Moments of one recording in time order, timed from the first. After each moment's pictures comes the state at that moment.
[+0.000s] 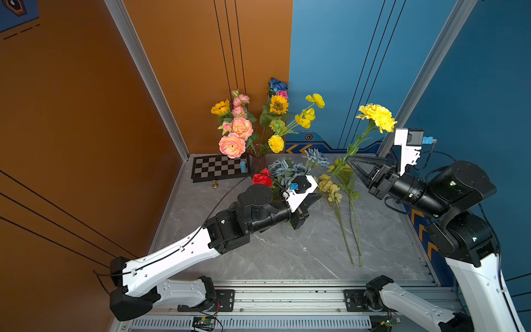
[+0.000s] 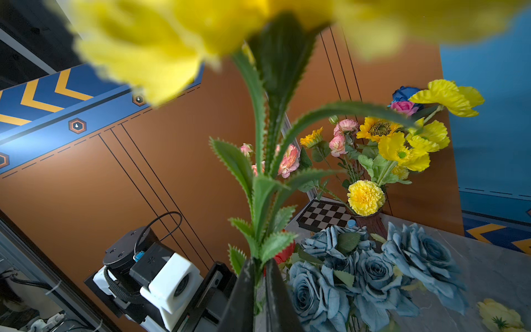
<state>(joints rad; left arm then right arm) -1.10 1.19 1.31 -0.18 0.02 0.07 0.41 0.96 1.57 -0.48 -0.54 0.50</state>
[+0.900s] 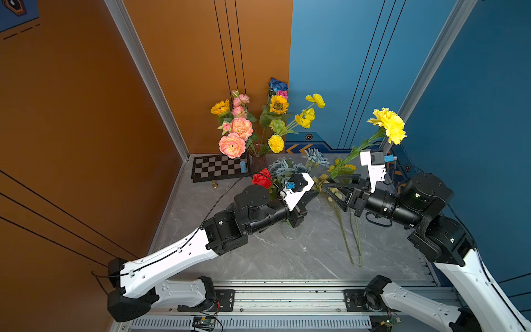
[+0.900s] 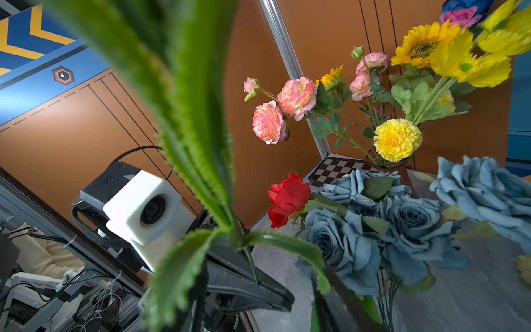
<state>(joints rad) -1.10 1.17 1.30 -0.16 -0.03 0.07 0.66 0.92 1.40 -0.49 -0.39 0.47</state>
